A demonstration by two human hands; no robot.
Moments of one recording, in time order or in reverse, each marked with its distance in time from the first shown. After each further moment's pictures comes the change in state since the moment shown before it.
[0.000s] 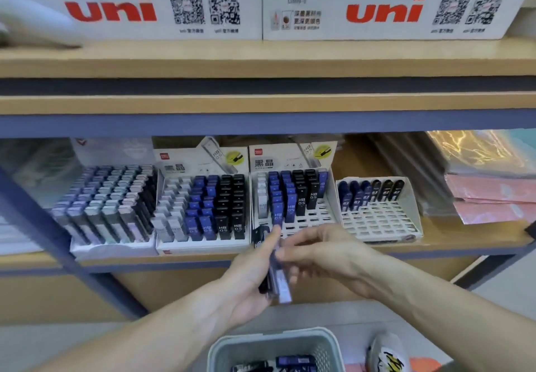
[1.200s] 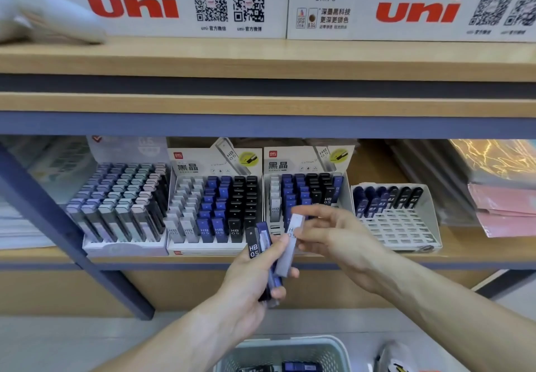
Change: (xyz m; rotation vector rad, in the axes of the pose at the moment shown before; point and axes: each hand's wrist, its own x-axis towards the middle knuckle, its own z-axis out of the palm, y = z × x) left_hand 0.001 -0.003 -0.020 -0.016 0.088 0.184; right_hand 0.023 -0.008 0.002 0.231 0.072 -0.219
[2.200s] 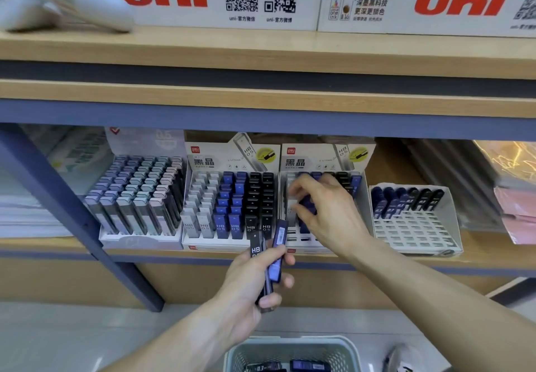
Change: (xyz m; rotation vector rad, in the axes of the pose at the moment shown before) left_hand 0.012 -0.005 -0.037 -0.051 -0.026 -0.030; right_hand 0.060 0.006 0.019 -1.144 0.209 -0.777
